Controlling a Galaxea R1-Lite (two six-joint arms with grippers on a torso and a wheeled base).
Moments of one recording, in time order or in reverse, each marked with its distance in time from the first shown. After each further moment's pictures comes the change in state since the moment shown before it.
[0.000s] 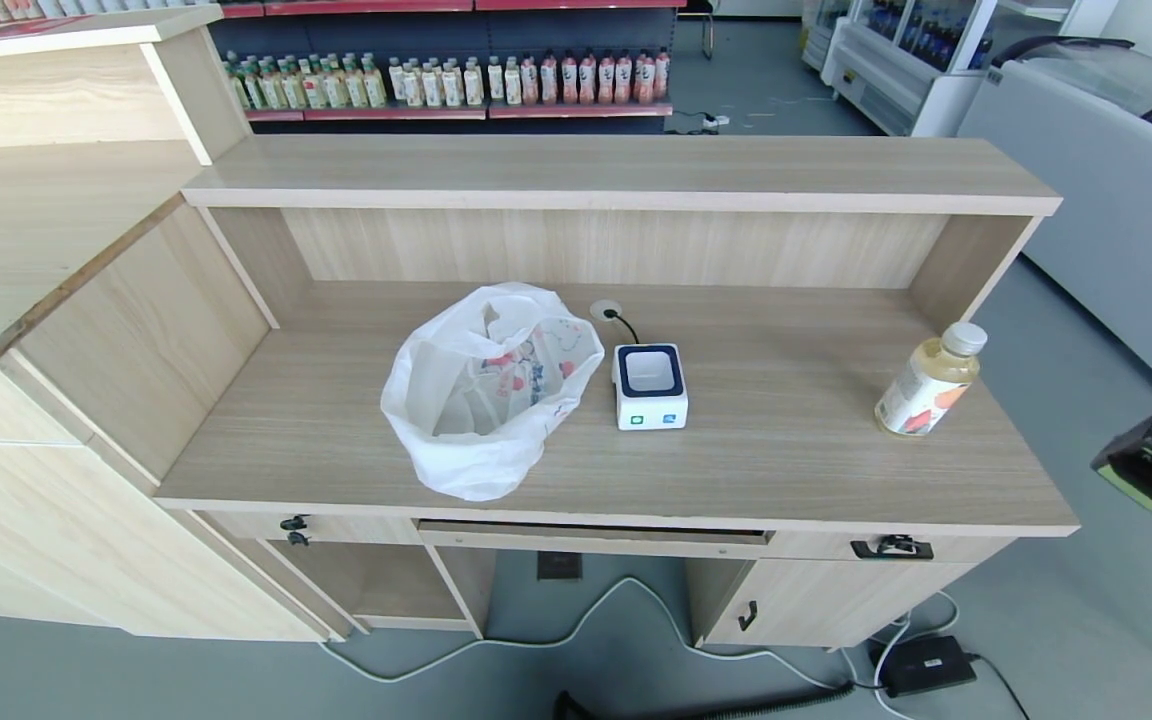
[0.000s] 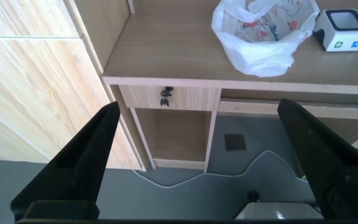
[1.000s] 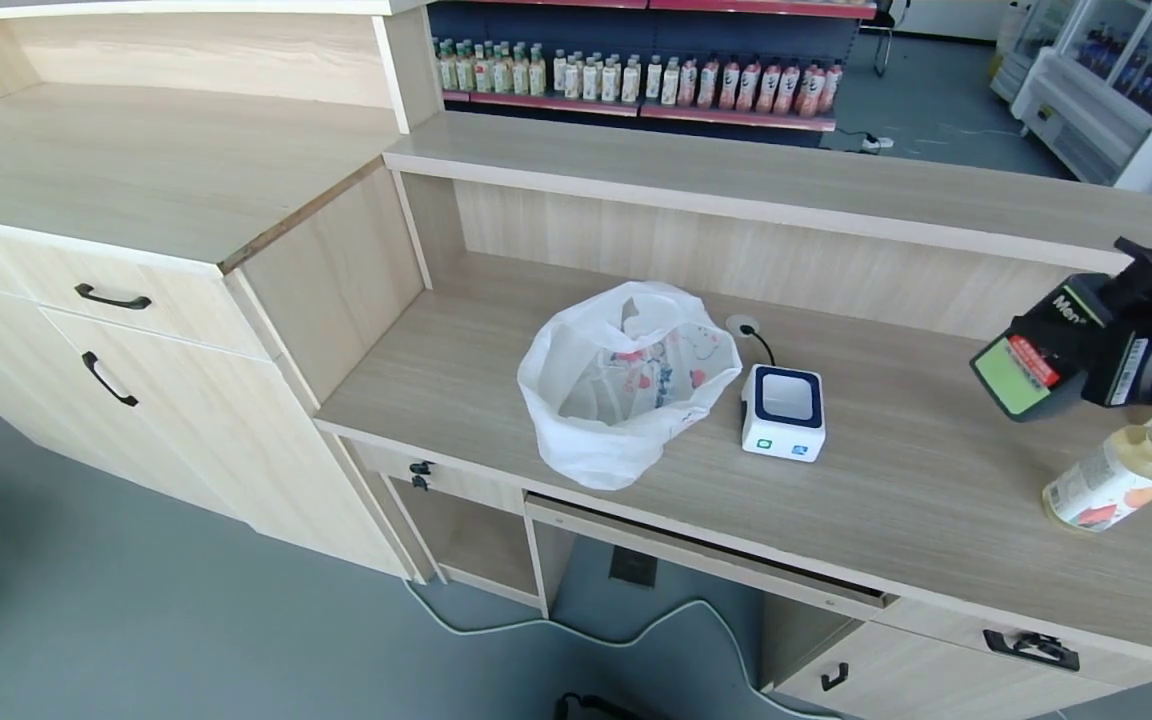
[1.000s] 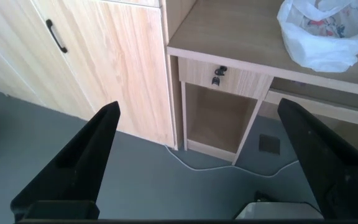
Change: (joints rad) left arm 0.000 0.000 0.000 0.000 0.000 0.000; right arm 0.126 0.368 -0.325 -0.067 -0.087 0.837
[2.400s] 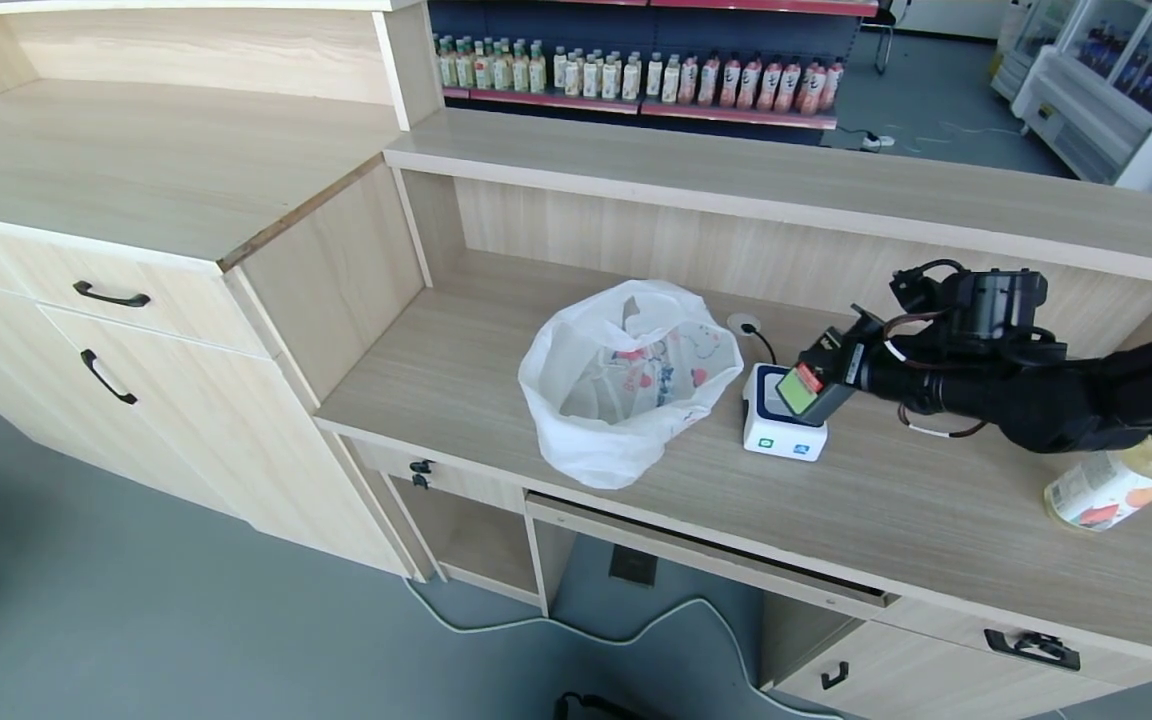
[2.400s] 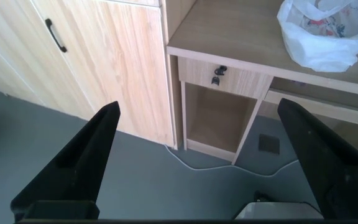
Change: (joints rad) left arm 0.000 0.000 0.000 0.000 0.000 0.000; right arm 0.074 0.709 -0.446 -0.064 0.138 0.306
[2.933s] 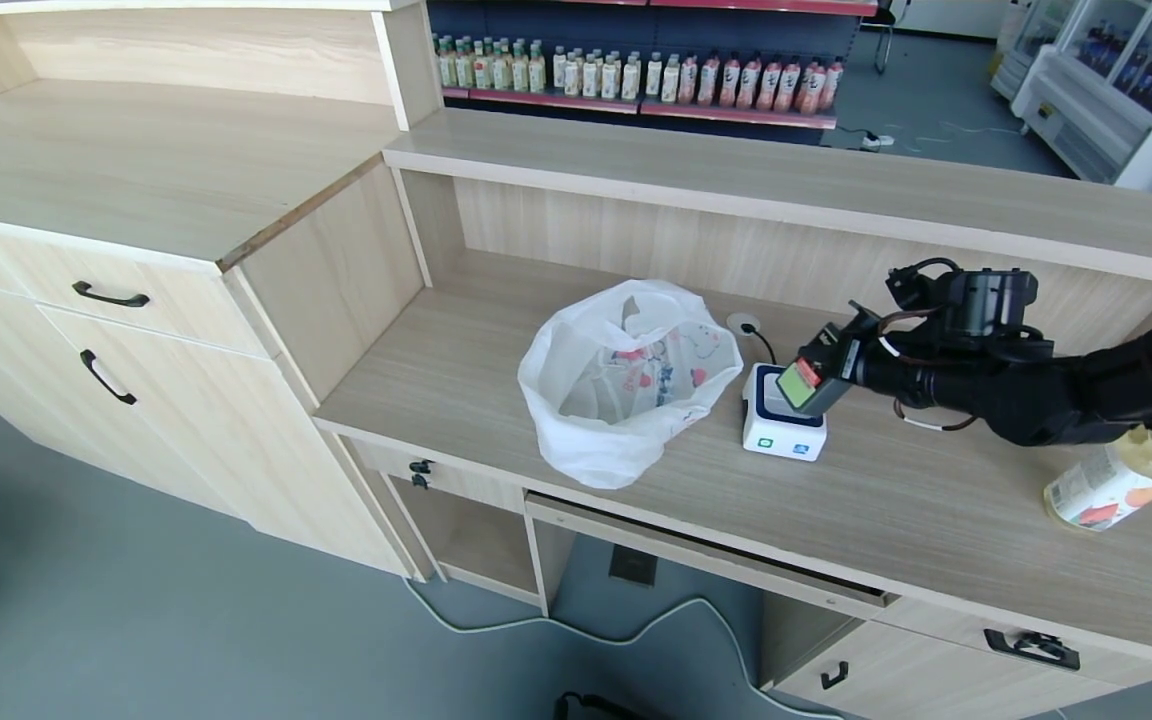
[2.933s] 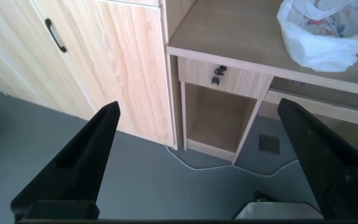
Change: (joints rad) left arm 0.000 0.000 0.001 0.000 0.000 0.000; right arm -0.003 0.051 -0.067 -0.003 -0.004 -0.013
